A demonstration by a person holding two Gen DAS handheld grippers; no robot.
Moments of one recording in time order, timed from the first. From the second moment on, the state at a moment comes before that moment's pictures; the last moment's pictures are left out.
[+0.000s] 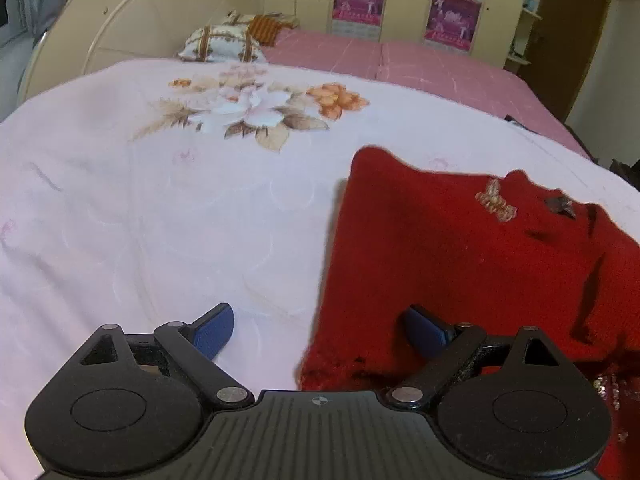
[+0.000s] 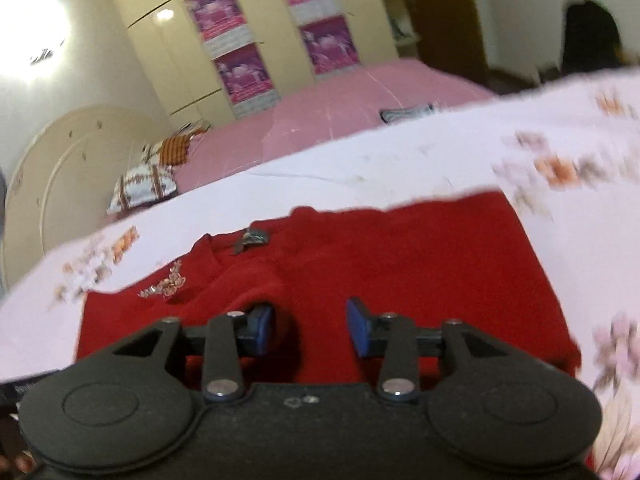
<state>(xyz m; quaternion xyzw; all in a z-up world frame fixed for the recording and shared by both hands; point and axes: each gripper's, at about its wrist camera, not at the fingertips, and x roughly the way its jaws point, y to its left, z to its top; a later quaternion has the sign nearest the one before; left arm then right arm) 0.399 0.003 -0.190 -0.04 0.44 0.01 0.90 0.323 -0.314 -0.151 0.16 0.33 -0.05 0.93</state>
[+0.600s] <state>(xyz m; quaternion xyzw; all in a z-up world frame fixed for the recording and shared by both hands) 0.408 0.006 -0.186 -0.07 0.43 0.00 0.90 0.299 -0.418 -0.166 0.35 0.32 -0.14 0.87</state>
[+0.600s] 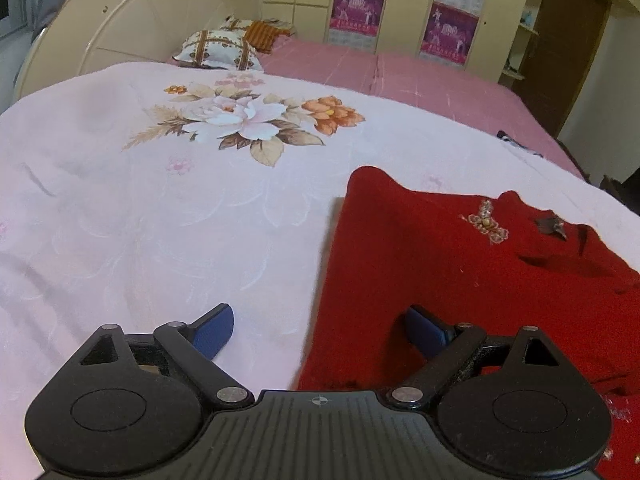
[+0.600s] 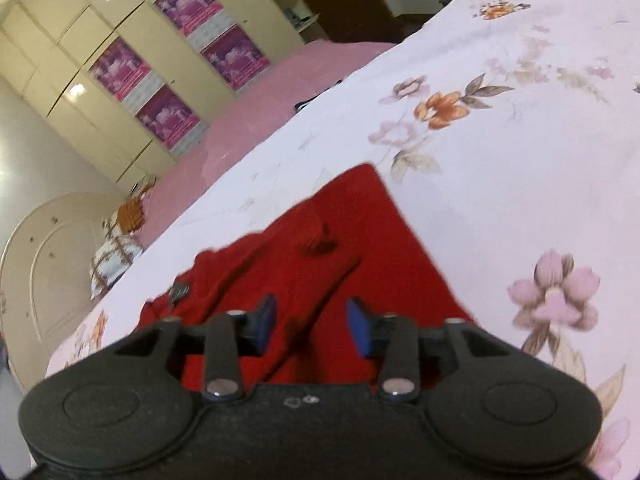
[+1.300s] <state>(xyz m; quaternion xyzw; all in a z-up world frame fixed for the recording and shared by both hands) 0.412 0.017 -0.191 -0.06 0.40 0.02 0.91 0.278 -0.387 -0.155 0.19 0.32 -0.16 0.91</state>
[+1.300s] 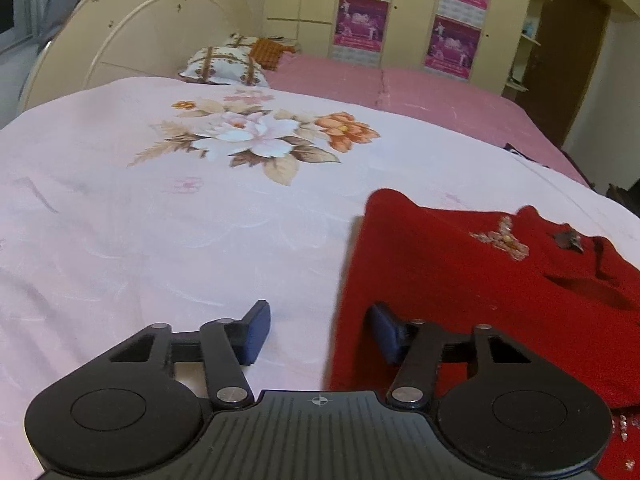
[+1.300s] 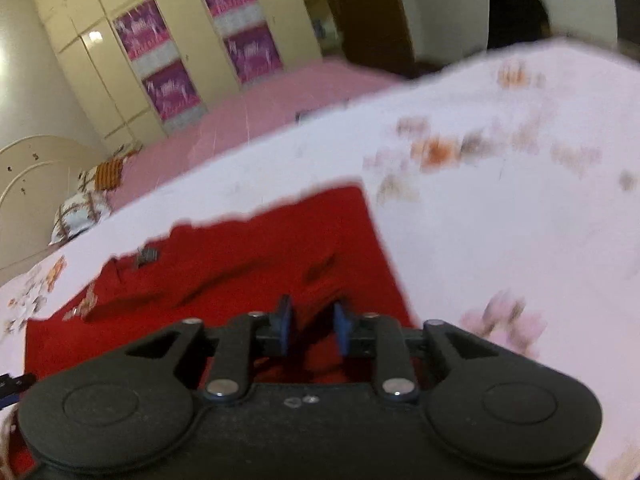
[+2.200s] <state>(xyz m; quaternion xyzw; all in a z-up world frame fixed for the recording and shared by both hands) 0.287 -0.081 -0.168 0.02 0.44 -0.08 0.89 0.252 -0.274 -0.158 0.07 0.41 0.02 0.91</state>
